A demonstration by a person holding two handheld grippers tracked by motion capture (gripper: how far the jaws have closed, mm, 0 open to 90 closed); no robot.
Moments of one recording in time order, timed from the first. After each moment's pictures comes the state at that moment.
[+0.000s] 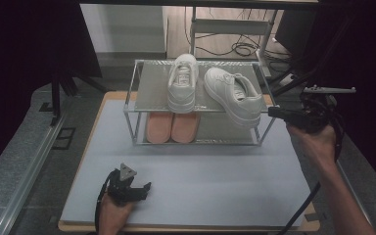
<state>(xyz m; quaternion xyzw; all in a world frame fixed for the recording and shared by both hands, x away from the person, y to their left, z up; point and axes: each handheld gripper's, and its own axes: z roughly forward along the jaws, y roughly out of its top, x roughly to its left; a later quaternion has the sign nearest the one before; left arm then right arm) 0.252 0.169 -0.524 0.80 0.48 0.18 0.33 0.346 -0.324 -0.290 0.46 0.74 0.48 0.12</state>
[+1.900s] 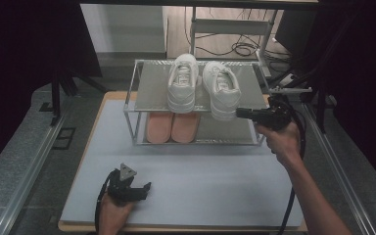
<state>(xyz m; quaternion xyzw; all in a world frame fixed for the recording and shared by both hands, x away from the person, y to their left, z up) 0.252 0.169 -0.524 0.80 0.48 0.18 0.33 0.379 -0.263 -0.320 0.42 0.75 0.52 0.05</state>
